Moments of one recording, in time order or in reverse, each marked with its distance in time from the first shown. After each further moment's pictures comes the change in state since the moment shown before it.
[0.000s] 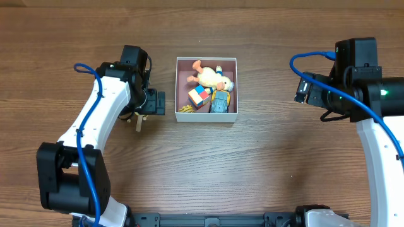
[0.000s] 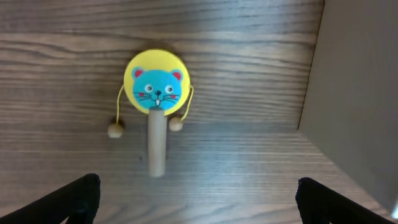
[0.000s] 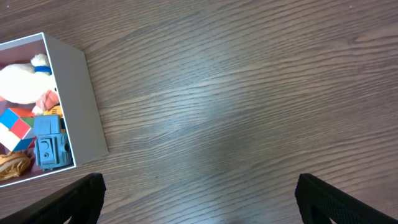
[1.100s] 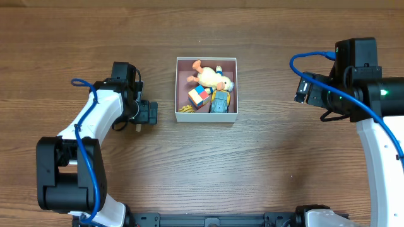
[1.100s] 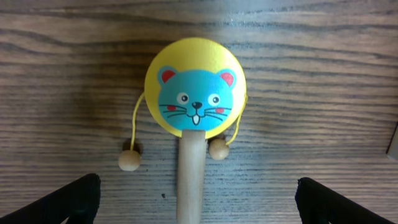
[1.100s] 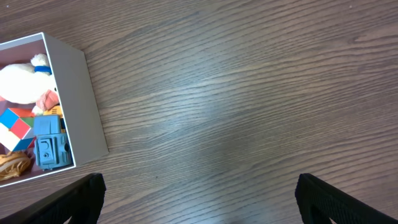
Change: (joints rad) left arm 0.093 0.011 -0.216 0.247 0.010 0.105; right arm 0.000 0.000 0.000 0.000 0.000 0.000
